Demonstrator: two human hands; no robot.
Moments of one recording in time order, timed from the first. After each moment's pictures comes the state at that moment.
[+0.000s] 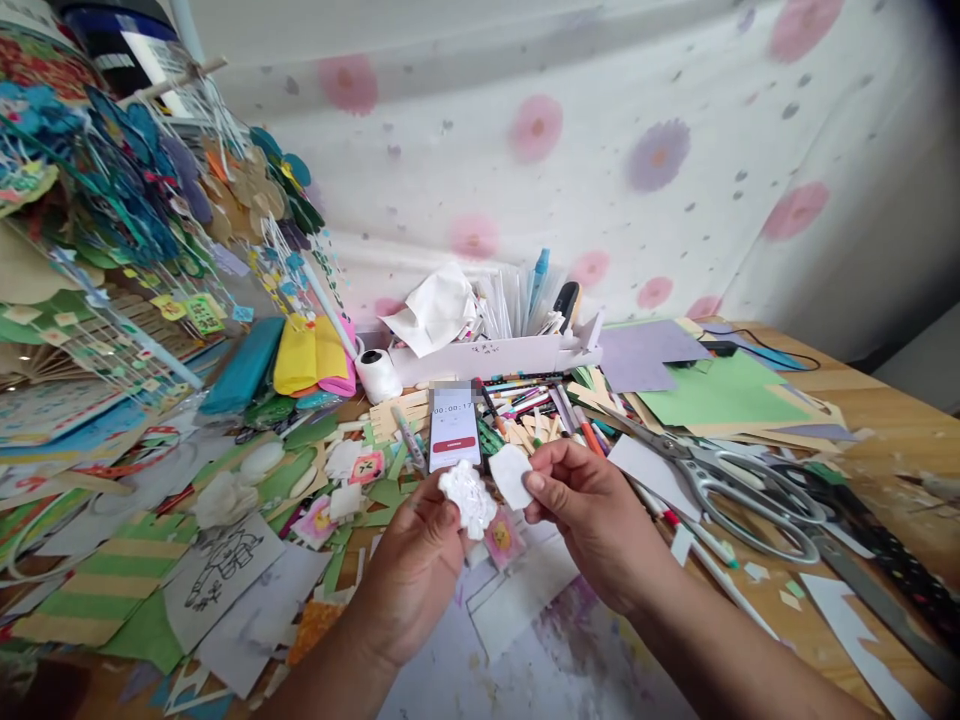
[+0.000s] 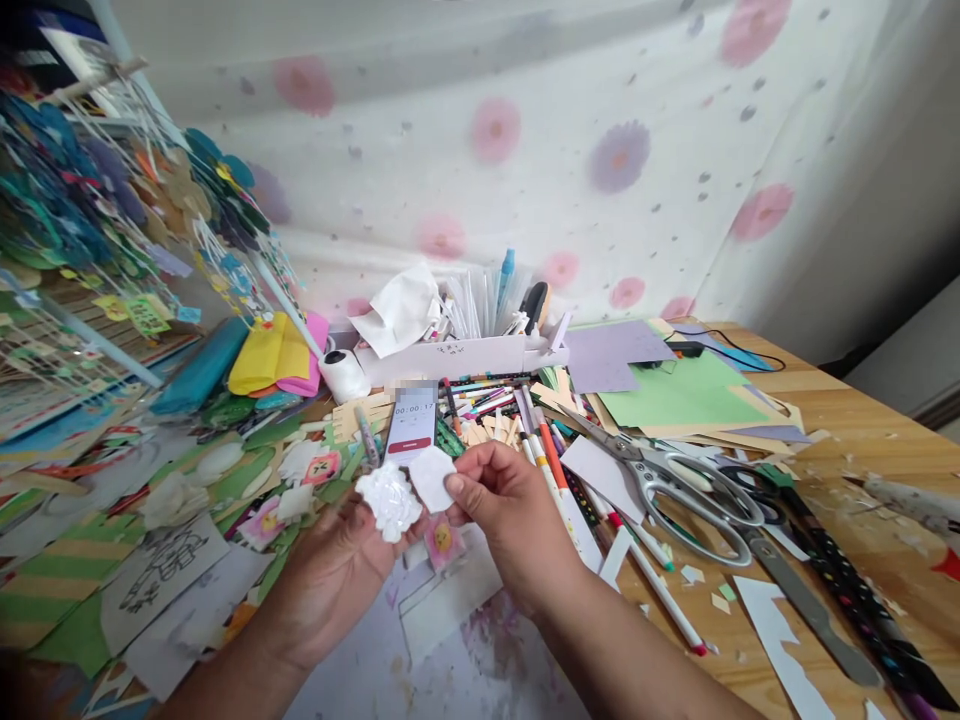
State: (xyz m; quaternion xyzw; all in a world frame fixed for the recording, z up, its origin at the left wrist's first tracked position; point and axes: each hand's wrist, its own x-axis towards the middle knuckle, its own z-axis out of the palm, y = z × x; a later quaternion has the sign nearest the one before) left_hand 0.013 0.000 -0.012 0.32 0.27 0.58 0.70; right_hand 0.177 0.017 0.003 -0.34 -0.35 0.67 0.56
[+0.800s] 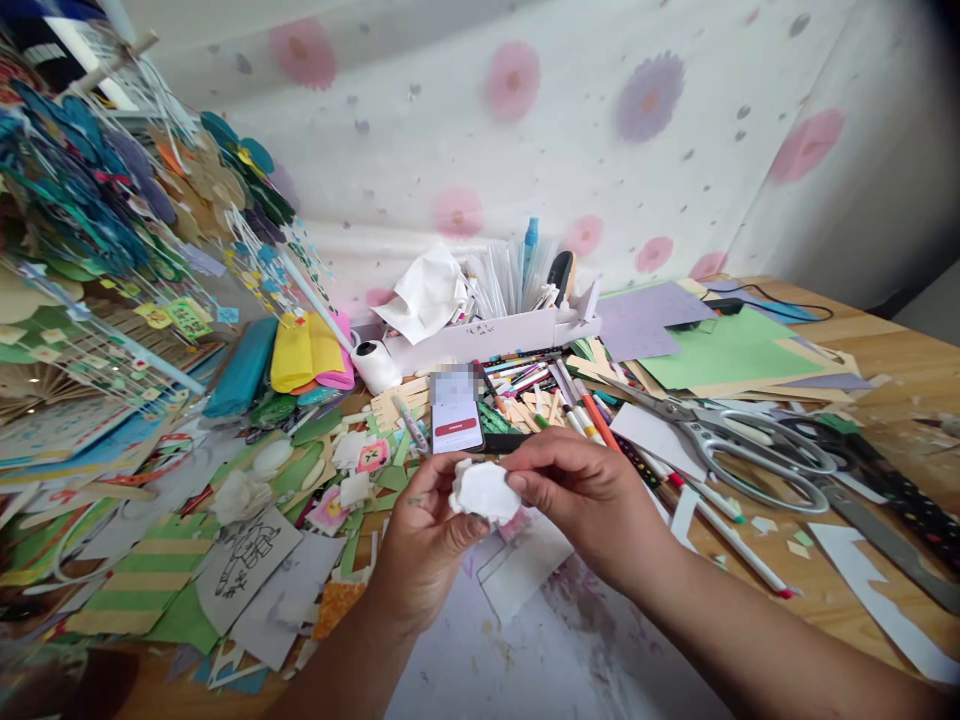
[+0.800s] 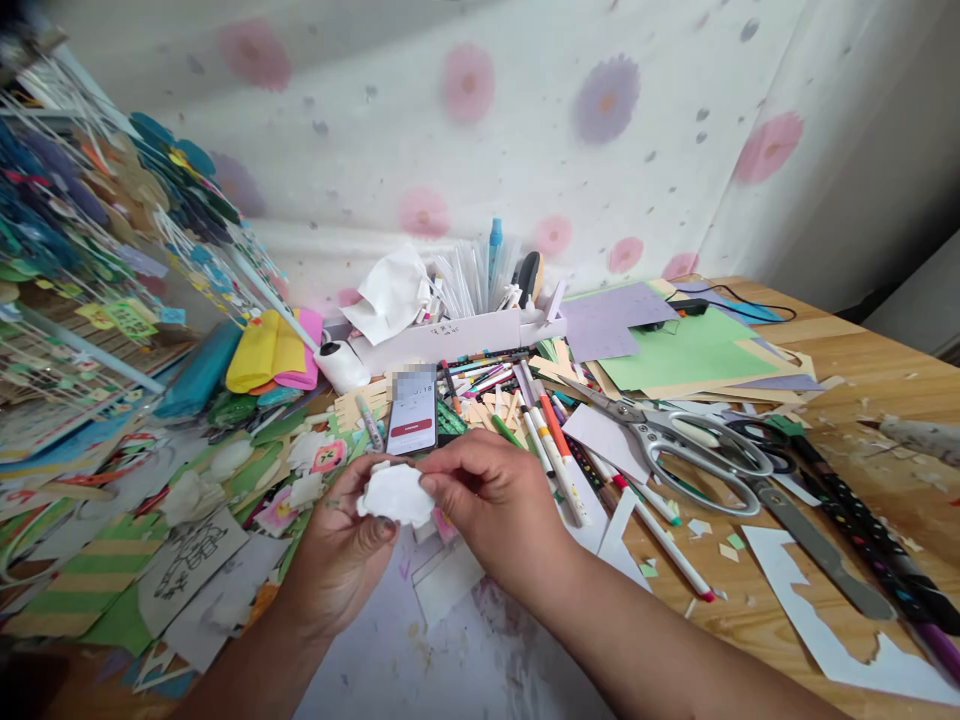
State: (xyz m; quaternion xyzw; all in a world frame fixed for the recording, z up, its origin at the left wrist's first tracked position) left_hand 0.012 -0.003 -0.010 0.42 0.35 0.58 0.61; right_hand 0.180 0.003 0.009 -0.37 -0.62 0.40 0.56
